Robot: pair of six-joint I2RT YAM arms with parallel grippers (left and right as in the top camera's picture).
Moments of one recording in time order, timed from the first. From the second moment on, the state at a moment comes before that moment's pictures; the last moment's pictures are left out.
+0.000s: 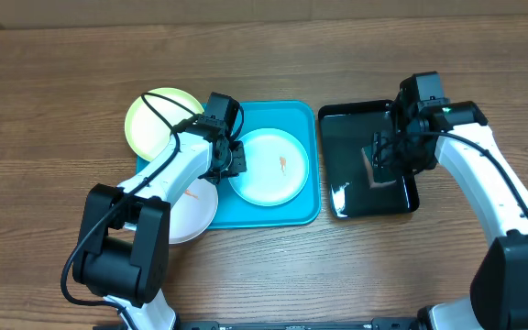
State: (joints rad) left arm -0.30 1.86 1.18 -0.68 0.02 -0.44; right arm 0.13 1.67 1.26 -0.96 -0.05 0.17
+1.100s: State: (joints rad) left arm -0.30 1.86 1.18 -0.68 0.02 -0.45; right arm 0.13 1.81 1.17 -0.76 -0.02 0.12
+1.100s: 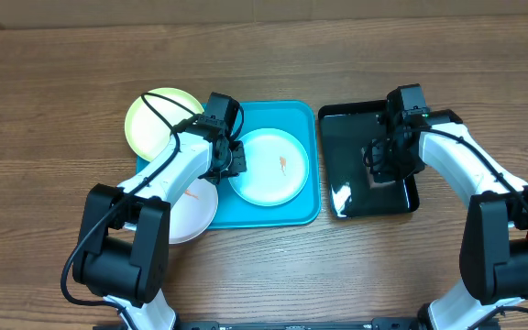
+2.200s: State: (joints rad) left arm -0.30 1.86 1.18 -0.68 -0.04 -0.45; right arm 0.13 1.81 1.17 -0.78 -0.09 0.09
